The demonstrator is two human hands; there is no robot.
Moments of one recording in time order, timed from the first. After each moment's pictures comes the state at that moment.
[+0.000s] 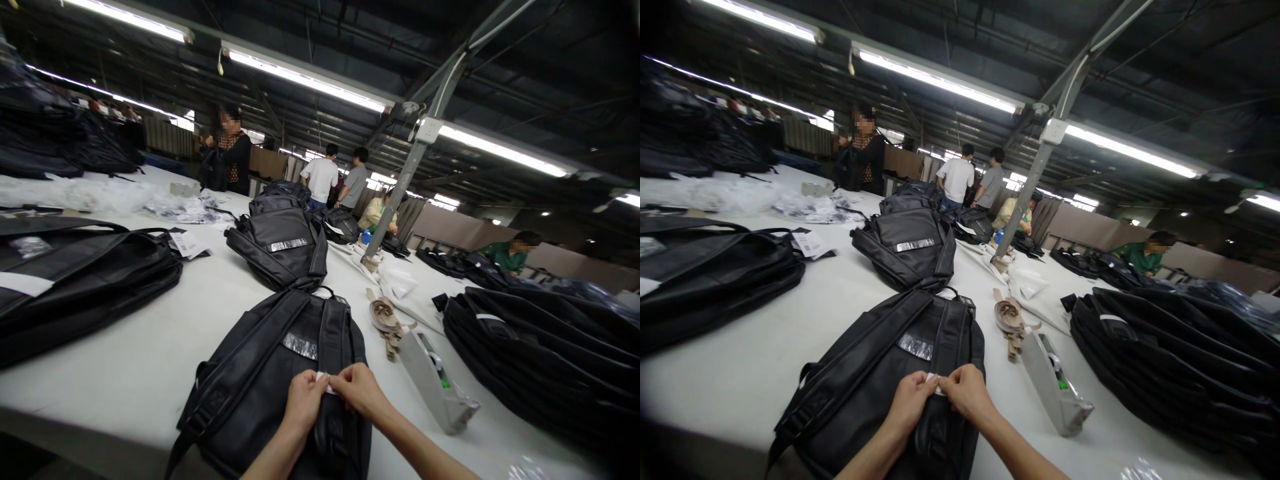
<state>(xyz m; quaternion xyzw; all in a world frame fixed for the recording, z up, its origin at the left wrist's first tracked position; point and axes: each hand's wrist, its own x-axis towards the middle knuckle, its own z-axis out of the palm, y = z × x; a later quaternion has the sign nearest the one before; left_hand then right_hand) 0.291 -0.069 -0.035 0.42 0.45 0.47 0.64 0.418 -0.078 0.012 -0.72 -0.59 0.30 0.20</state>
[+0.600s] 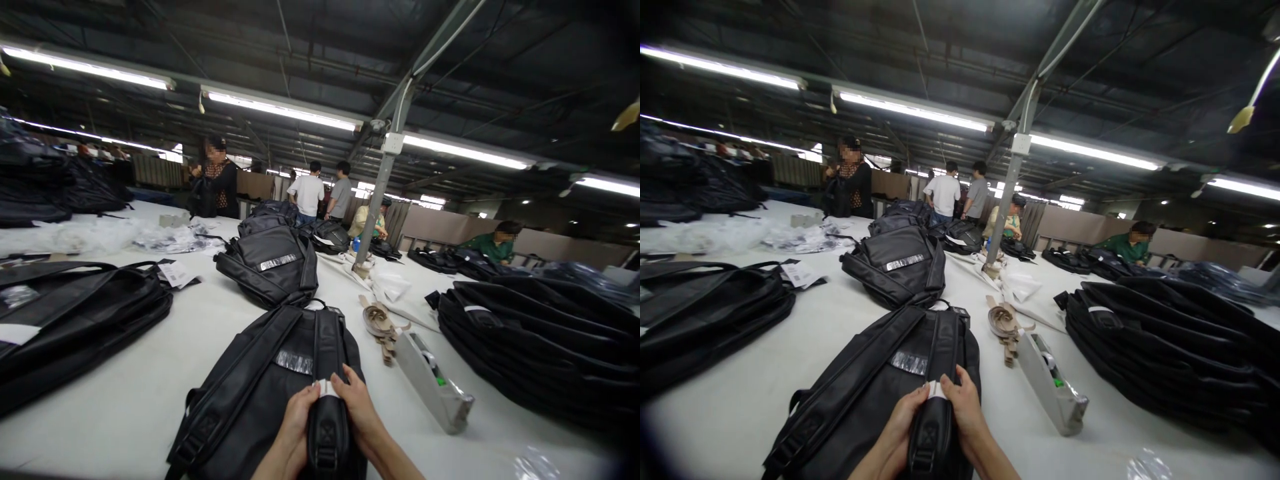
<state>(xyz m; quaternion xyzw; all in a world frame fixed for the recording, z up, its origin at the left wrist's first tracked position) 0.299 -0.069 -0.042 0.17 0.31 0.46 0.82 0.416 -0.090 -0.016 -0.54 -0.38 0.51 0.55</state>
